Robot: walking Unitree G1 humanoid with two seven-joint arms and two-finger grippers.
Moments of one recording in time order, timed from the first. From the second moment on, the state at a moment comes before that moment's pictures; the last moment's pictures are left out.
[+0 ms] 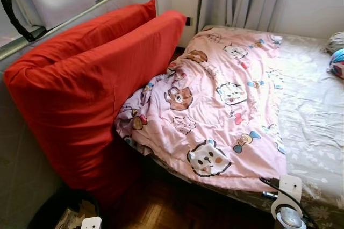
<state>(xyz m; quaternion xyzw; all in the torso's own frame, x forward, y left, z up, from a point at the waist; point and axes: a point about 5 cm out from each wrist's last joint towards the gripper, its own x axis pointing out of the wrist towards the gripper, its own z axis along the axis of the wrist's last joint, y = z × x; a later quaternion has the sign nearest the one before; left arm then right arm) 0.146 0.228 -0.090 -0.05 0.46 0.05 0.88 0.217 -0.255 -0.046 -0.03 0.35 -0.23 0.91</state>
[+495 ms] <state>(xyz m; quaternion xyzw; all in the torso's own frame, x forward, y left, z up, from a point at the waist) 0.146 0.227 -0.090 -0.04 0.46 0.04 0.88 0.211 -0.257 -0.050 -0.03 0.36 -0.25 0.90</state>
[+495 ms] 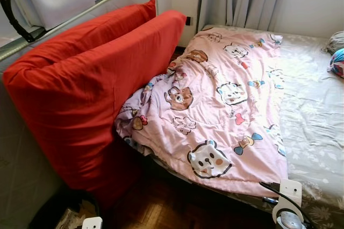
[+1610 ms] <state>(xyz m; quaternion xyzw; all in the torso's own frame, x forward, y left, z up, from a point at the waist) 0.148 0.227 -0.090 -0.04 0.46 0.04 0.88 0.200 -0.218 -0.069 0.01 0.40 -0.12 0.91</state>
